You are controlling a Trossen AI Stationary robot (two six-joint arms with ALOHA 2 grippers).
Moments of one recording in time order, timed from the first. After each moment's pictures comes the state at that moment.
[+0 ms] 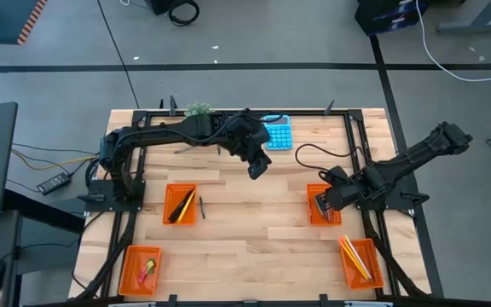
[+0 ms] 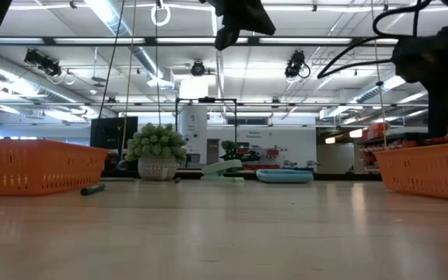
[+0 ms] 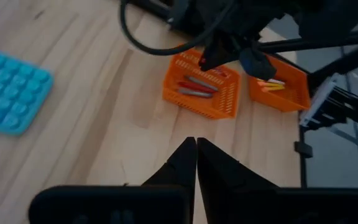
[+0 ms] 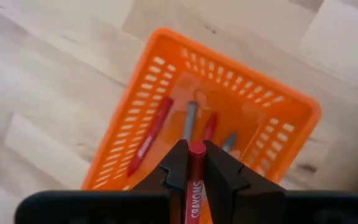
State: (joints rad) left arm 0.14 1.84 1.83 -0.69 0.20 -0.34; right arm 0.43 0.97 0.62 -0.96 0.27 1.54
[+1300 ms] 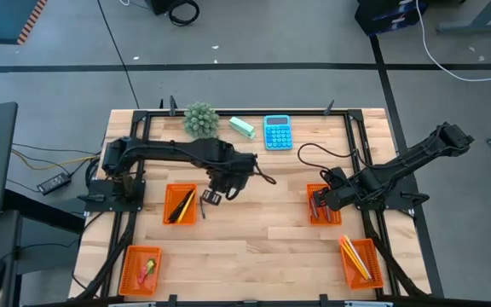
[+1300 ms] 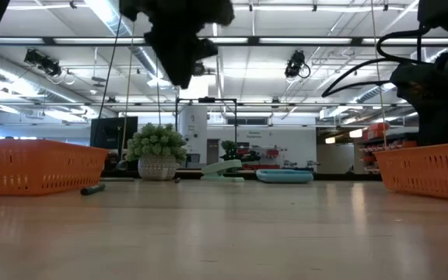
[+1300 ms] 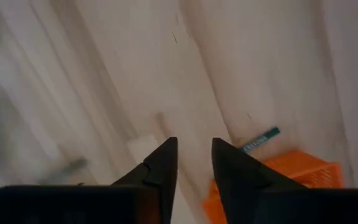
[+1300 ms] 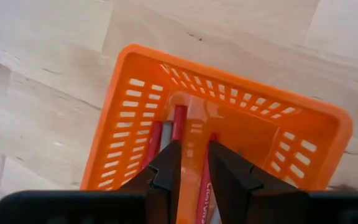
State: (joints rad) left arm -0.01 1.89 1.78 -1.33 -0.05 0.41; right arm 0.40 0.97 0.48 -0.78 0.33 1.65
